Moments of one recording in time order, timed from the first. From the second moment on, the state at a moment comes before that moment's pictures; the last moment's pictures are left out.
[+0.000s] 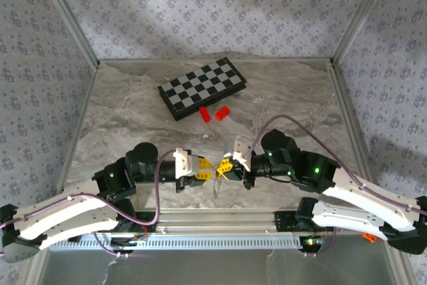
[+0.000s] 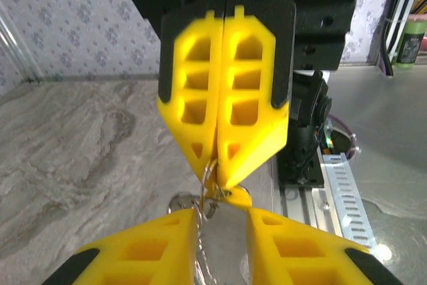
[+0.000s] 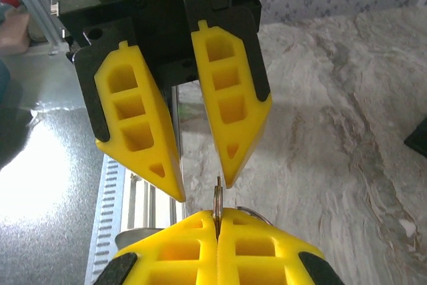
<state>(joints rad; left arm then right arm) -1.11 0.71 0.66 -0.19 0.34 0.15 1.09 0.85 0.92 -0.51 -0.33 -0.13</state>
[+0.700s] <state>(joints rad) -1.11 0.77 0.66 -0.22 0.32 0.17 1.11 0.94 0.95 -0.62 -0.32 -0.16</state>
